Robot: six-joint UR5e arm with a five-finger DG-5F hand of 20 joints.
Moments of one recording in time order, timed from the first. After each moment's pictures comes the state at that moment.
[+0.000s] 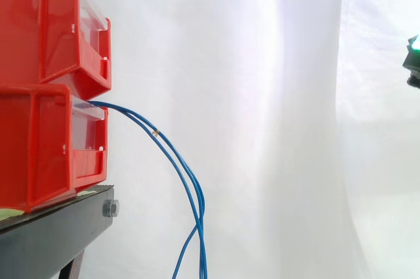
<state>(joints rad) 0.05 -1.74 -1.66 -2.99 -1.50 -0.18</state>
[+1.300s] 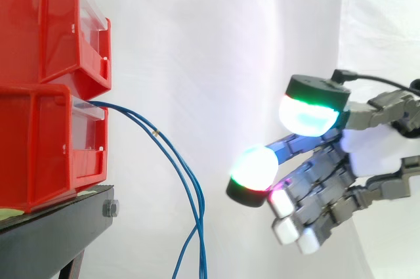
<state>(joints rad) 0.05 -2.18 -1.32 -2.92 -1.41 -0.09</state>
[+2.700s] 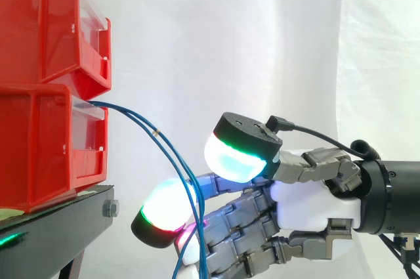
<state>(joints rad) 0.05 -2.38 -1.20 -2.66 -1.52 -0.09</state>
